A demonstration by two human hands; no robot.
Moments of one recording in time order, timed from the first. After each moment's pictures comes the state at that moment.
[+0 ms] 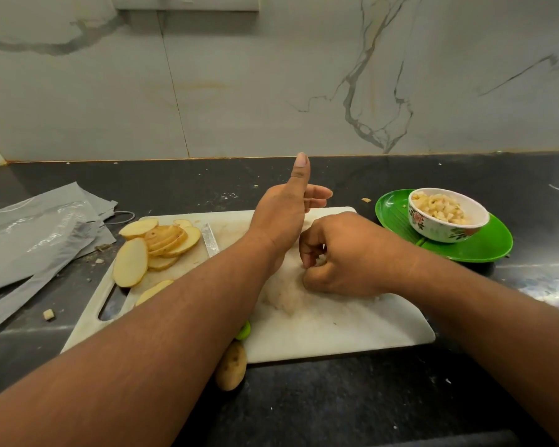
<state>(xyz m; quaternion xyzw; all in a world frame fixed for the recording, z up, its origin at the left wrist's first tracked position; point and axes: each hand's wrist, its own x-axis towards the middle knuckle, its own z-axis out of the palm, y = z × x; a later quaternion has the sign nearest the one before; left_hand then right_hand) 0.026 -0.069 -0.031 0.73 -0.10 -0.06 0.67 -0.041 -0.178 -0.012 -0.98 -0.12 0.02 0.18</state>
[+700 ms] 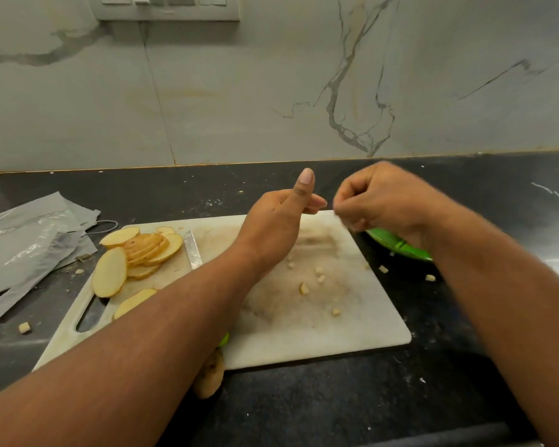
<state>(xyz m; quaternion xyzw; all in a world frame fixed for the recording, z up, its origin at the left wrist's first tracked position) 0.020 -0.074 -0.033 0.77 -0.21 -0.04 0.60 -0.033 -0.236 0.022 -0.89 0.04 -0.05 0.45</state>
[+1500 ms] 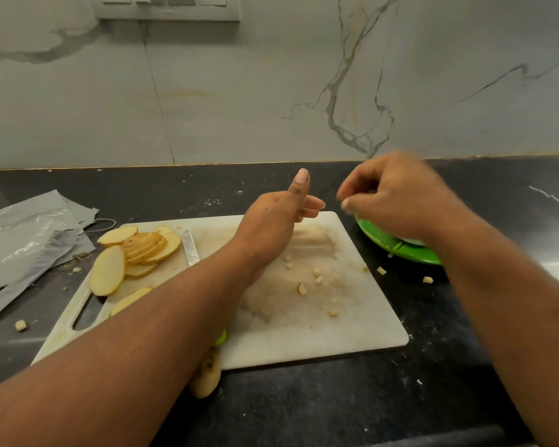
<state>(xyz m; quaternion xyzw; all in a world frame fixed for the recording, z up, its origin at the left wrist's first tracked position) 0.024 -0.072 -0.035 0.75 -0.18 -0.07 0.63 -0.041 -0.245 0.028 -0.95 0.01 -0.17 0.27</state>
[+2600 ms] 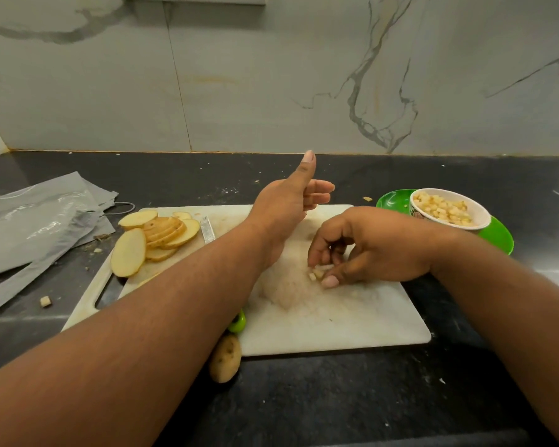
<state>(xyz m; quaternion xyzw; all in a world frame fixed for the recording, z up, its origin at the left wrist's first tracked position) 0.030 -0.068 -0.030 0.70 -0.10 -0.10 0.70 -0.035 -0.219 0.002 -0.94 -0.22 0.13 0.21</state>
